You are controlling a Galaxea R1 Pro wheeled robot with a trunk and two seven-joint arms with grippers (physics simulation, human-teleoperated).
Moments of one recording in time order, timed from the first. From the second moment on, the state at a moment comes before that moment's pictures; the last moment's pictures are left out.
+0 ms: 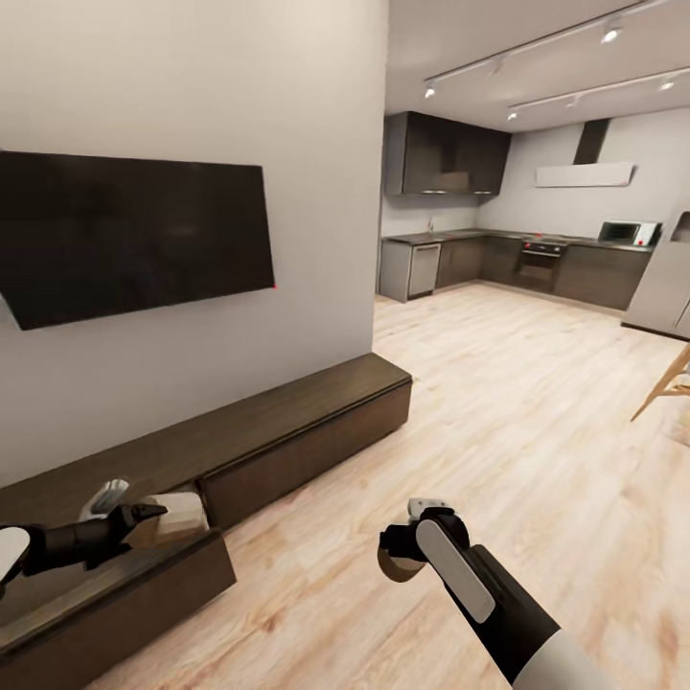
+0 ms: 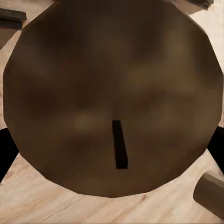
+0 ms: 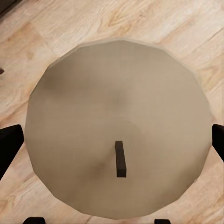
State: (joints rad) left arm -0.43 0.52 0.10 -1.01 1.16 0.98 -0.03; right arm -0.53 -0.03 0.52 -1.18 -0.96 0.84 -0.77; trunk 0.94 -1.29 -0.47
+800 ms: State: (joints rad) left arm -0.43 0.51 0.12 -1.01 1.15 0.98 0.25; right arm -0.53 -0.03 0.53 -1.18 -0.96 0.84 -0.77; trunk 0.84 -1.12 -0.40
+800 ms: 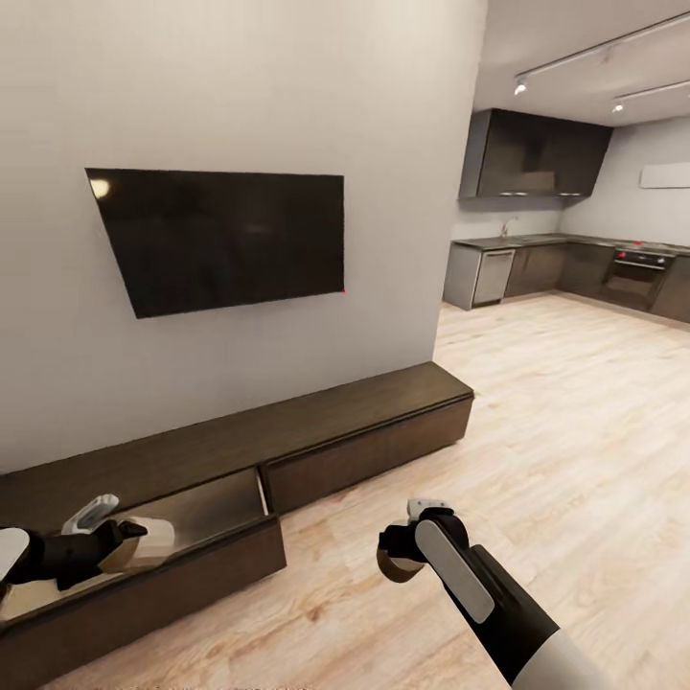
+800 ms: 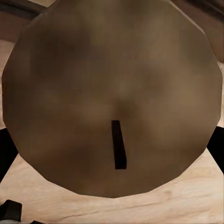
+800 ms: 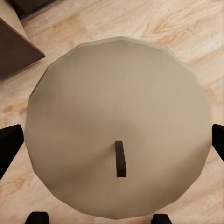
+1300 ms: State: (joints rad) left arm -0.43 0.51 0.12 -1.01 1.15 0.98 0.25; right arm -0.53 -0.03 0.53 -1.18 -0.96 0.84 -0.77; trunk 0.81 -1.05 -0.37
